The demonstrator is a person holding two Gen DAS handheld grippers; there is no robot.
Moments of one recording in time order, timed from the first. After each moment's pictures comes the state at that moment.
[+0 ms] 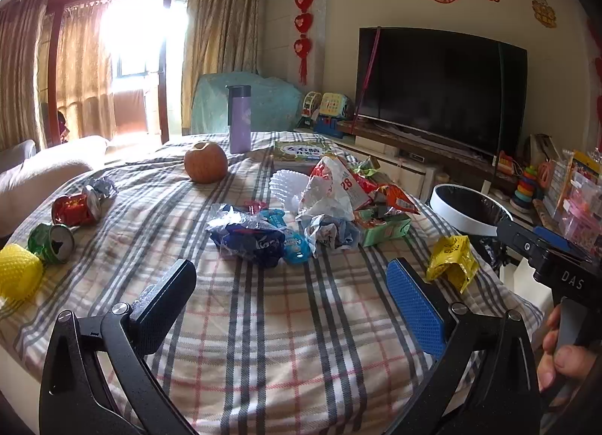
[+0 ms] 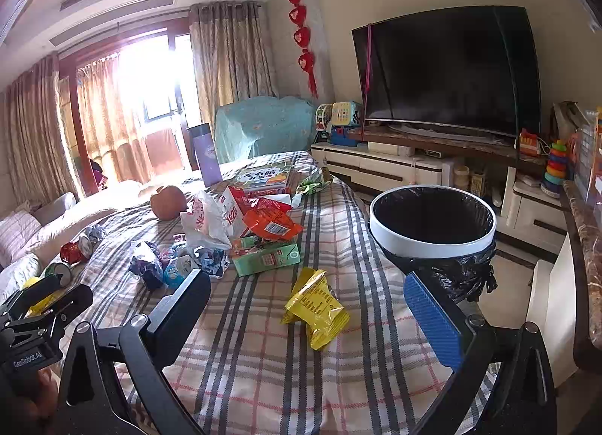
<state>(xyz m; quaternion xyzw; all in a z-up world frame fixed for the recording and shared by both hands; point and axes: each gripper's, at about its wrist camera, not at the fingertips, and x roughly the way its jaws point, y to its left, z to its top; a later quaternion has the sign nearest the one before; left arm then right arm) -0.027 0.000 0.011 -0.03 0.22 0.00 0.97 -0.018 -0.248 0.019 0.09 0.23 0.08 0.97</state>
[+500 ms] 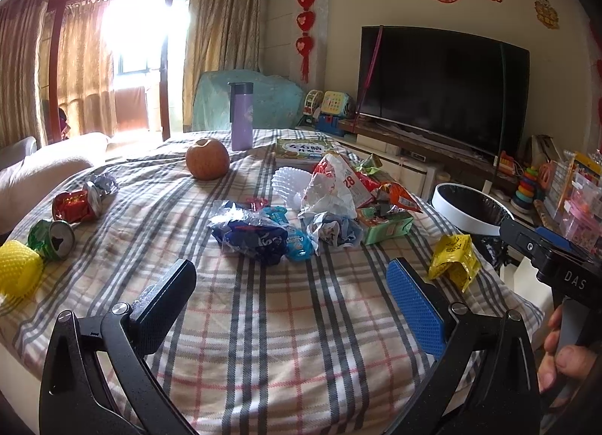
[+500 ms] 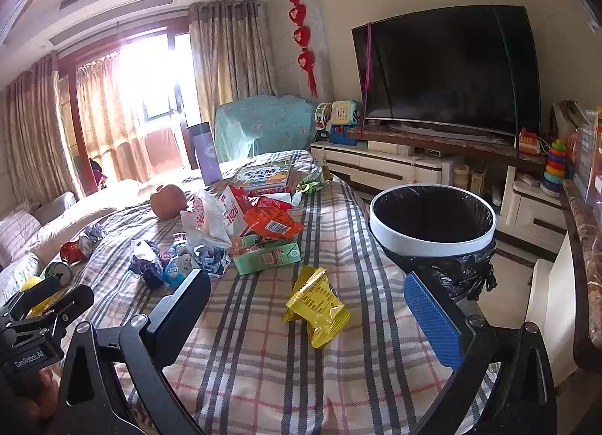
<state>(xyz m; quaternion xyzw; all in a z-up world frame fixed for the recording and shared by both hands) -0.027 0.002 0.009 -0.03 0.22 0.00 0.97 -0.021 -0.247 0.020 0.09 0.23 0.08 0.97</state>
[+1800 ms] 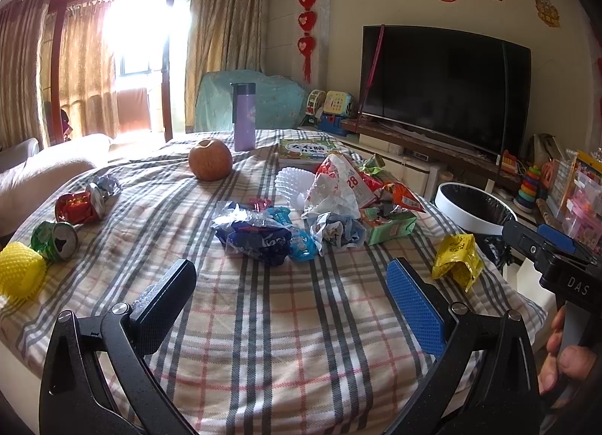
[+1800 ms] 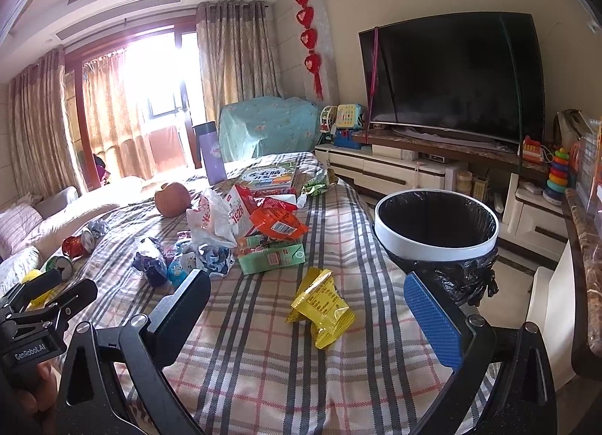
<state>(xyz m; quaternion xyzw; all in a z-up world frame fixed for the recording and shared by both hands) -0.027 0.004 0.010 -0.03 0.22 0.01 0.97 -0.024 -0.241 0.022 0.07 0.22 0.09 0.97</state>
